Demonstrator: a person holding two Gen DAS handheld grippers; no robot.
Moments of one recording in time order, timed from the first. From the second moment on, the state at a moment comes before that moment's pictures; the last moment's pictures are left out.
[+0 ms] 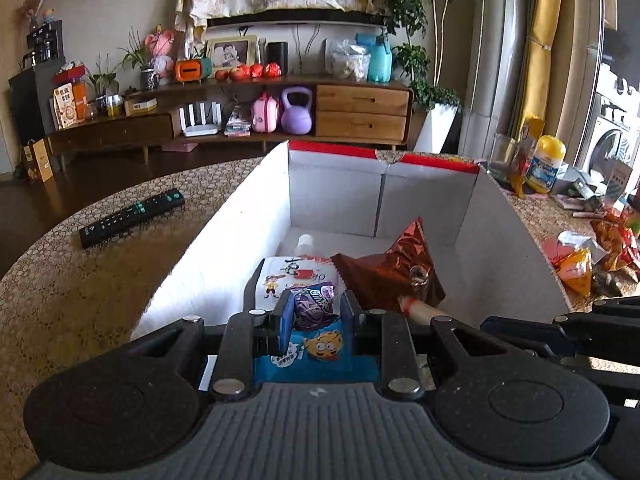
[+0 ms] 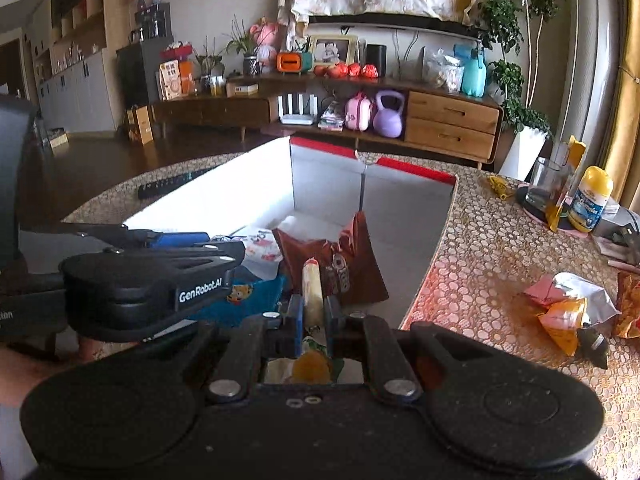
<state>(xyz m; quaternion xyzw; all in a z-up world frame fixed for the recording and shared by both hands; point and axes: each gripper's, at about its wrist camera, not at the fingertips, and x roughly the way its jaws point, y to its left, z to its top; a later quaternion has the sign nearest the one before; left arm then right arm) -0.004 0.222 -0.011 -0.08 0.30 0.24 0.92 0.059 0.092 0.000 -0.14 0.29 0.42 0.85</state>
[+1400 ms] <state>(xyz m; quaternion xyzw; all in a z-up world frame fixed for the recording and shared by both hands) -0.001 0.198 -0.001 -0.07 0.30 0.24 0.92 0.050 0.032 0.022 -0.08 0.24 0.39 0.88</state>
